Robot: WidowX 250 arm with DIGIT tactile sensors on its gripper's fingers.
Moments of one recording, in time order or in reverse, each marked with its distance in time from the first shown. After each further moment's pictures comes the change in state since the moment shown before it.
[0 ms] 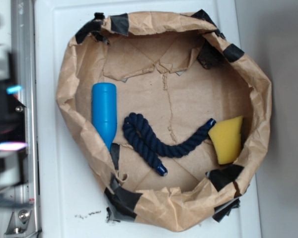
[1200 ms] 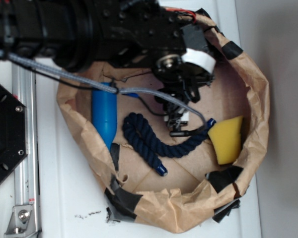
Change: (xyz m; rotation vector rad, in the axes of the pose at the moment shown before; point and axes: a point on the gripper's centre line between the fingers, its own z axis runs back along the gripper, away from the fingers) arm 0.090 0.032 -0.182 -0.085 0.049 -0.040
